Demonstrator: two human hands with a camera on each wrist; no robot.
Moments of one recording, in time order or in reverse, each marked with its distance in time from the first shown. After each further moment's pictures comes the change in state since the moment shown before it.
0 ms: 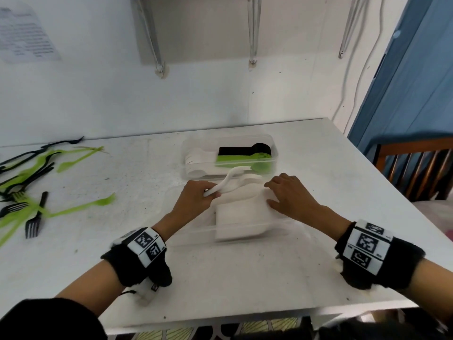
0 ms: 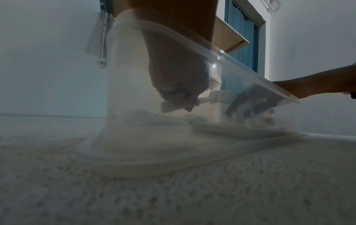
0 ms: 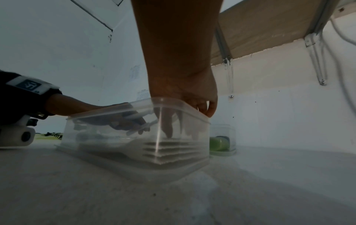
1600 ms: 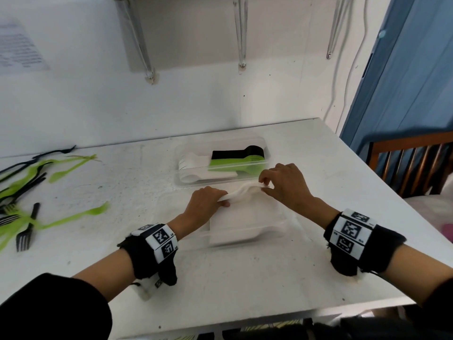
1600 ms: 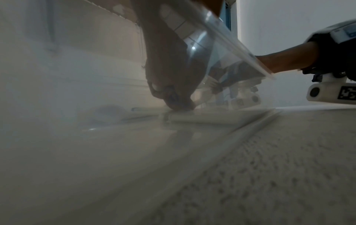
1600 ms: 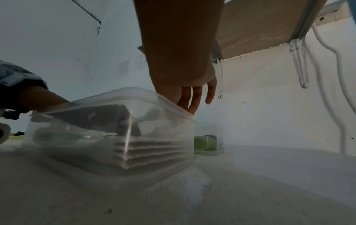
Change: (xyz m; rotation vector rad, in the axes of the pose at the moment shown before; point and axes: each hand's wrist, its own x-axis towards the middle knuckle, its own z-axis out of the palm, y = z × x) left_hand 0.015 0.024 0.022 0.429 -0.251 0.063; right_hand 0.016 0.017 -0.001 0.144 0.335 -0.016
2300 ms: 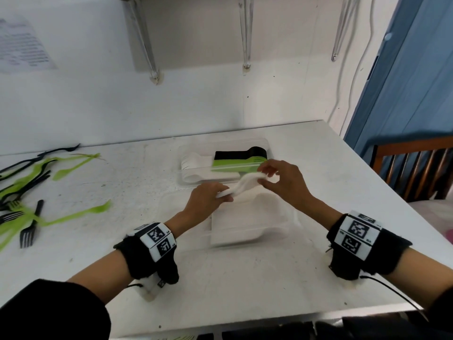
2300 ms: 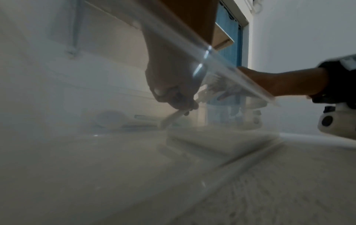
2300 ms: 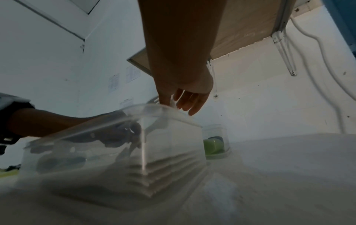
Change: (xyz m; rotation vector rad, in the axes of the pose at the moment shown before) left_hand 0.002 -0.003 -0.003 -0.290 0.106 -0.044; right_hand 0.005 -0.001 0.005 0.544 0.190 0.095
